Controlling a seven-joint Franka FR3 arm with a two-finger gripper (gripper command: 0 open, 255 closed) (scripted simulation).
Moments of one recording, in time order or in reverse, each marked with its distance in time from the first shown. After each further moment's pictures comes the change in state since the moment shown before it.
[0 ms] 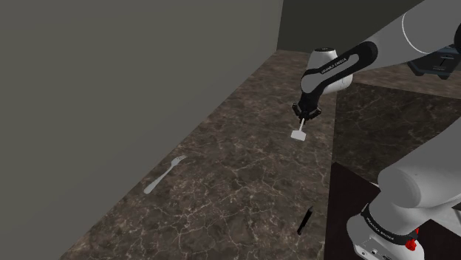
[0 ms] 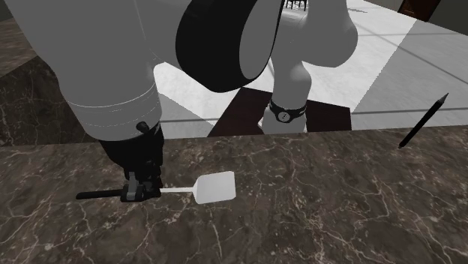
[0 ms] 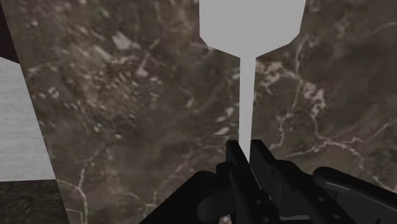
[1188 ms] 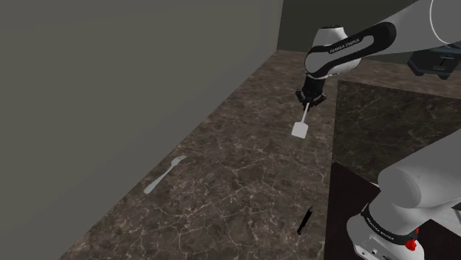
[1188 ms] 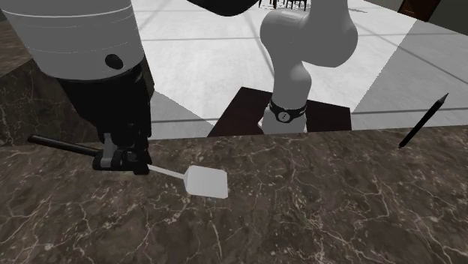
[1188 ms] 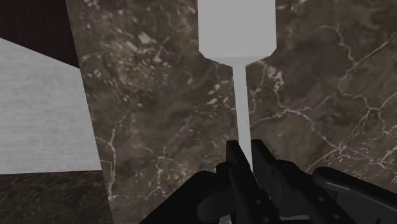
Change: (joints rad) arm 0.004 -0.112 -0.002 0.089 0.018 -0.200 -0.019
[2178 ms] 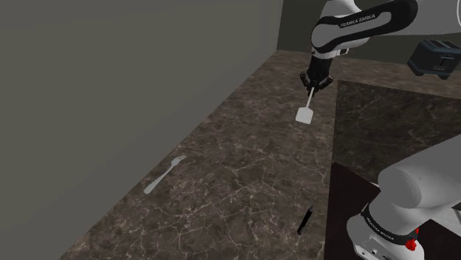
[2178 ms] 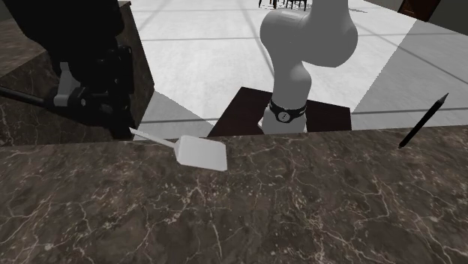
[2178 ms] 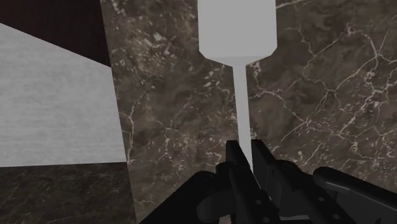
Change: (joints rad) arm 0.001 -0.071 -0.003 0.139 0.008 -0.209 -0.014
